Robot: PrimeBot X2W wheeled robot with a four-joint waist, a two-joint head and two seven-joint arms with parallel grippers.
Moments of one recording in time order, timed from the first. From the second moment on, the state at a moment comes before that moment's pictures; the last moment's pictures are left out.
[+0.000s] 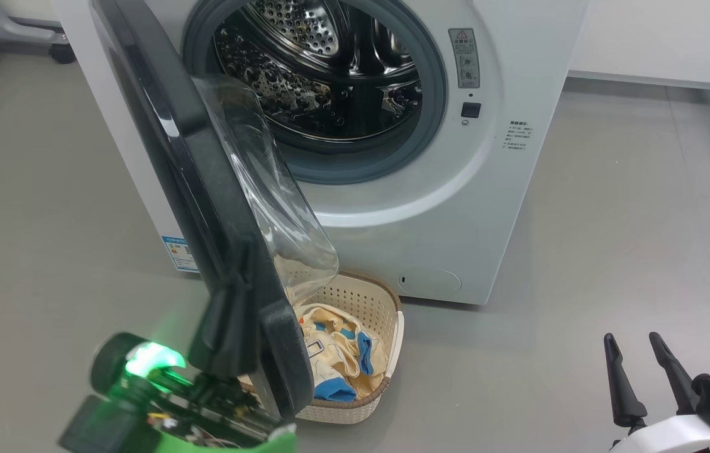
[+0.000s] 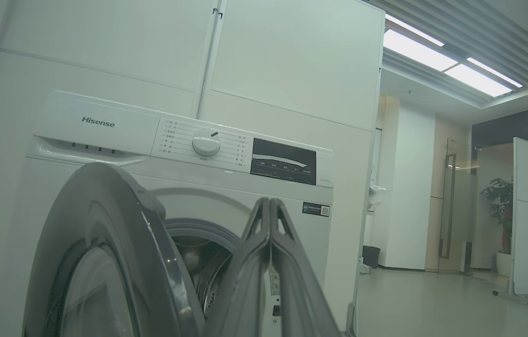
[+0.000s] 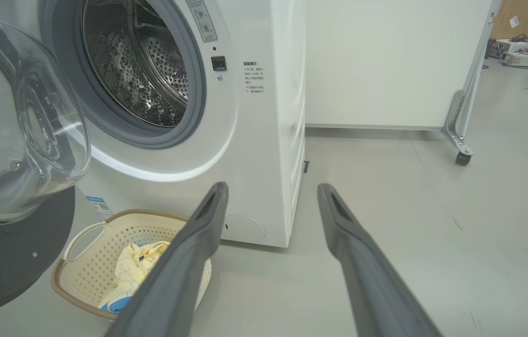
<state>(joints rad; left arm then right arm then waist) -0.06 0.04 -0.43 -0.46 -0.29 -0.06 -0.26 0.14 -0.12 -0.01 0.19 0.25 0.12 -0.26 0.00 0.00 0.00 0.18</state>
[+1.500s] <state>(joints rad) 0.00 0.07 -0.59 -0.20 -0.23 -0.04 -0.11 0.13 -0.12 -0.02 0.20 0.25 0.12 -0.26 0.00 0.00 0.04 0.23</state>
